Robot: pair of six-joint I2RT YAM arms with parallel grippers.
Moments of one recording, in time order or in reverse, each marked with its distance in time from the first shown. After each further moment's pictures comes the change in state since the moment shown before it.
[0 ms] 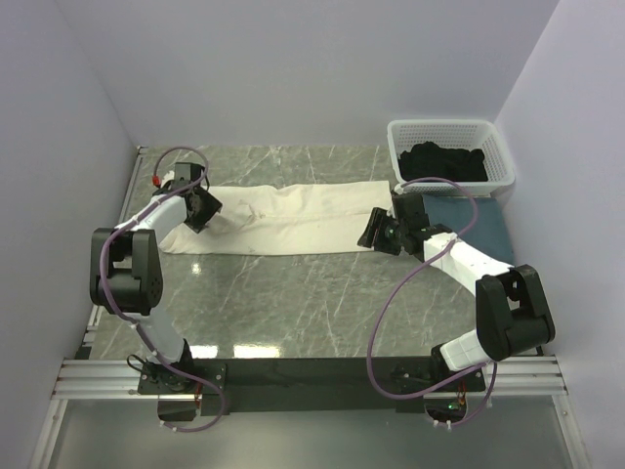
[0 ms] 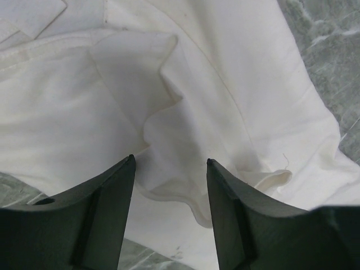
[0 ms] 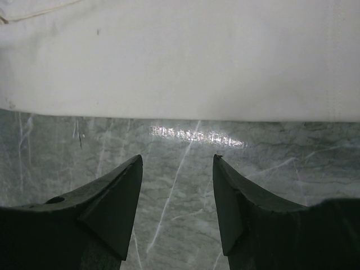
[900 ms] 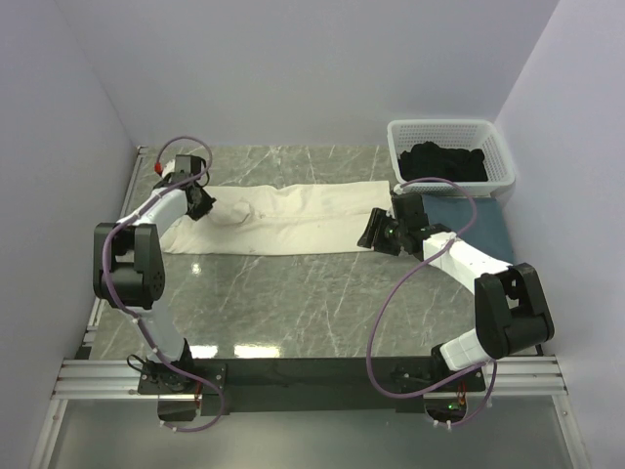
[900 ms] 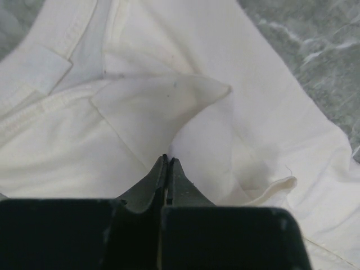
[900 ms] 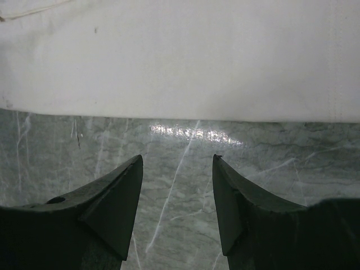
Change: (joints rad) left arm 0.002 0.051 0.069 -0.006 -0.053 0.134; right arm 0.000 0.010 0.003 -0.001 -0.003 -0.004
